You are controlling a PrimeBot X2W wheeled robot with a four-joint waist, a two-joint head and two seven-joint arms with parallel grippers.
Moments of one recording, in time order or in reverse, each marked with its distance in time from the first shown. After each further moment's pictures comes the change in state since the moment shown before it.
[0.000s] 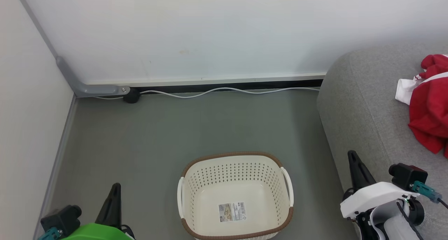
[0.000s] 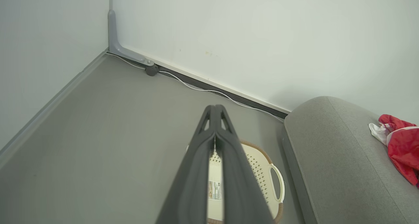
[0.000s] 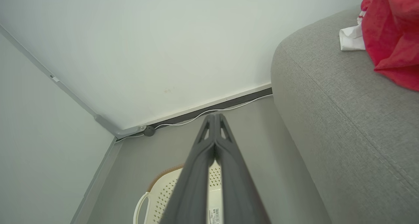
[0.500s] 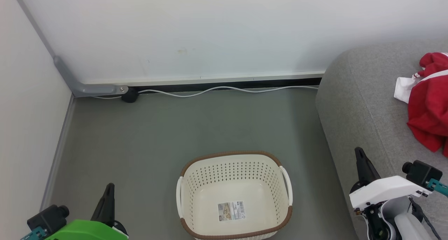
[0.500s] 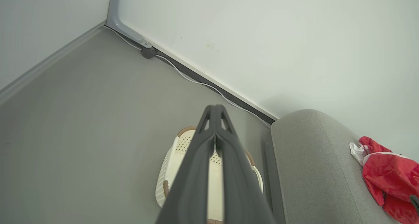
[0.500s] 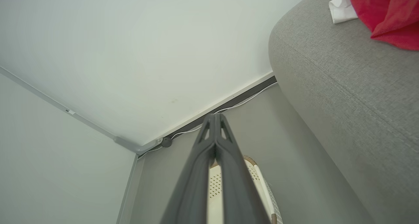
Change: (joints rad) left arm -0.012 -0.011 0.051 0.033 -0.172 -0.028 0.036; right arm -0.019 0.007 -0.055 0.002 0.202 0.022 0.059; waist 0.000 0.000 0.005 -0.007
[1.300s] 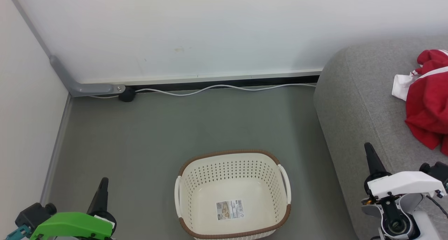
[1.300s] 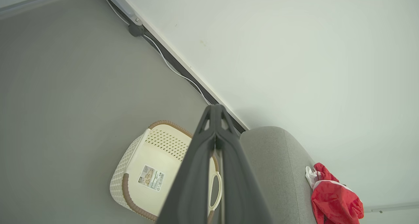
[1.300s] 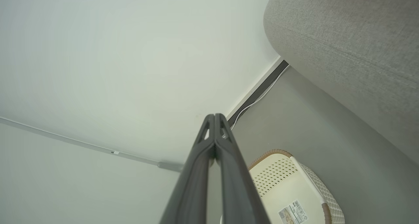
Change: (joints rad) left arm -0.053 -0.030 0.075 0.067 -0.260 -0.057 0.054; right arm -0.020 0.011 -0.086 0.000 0.330 0.040 0.084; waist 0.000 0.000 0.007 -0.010
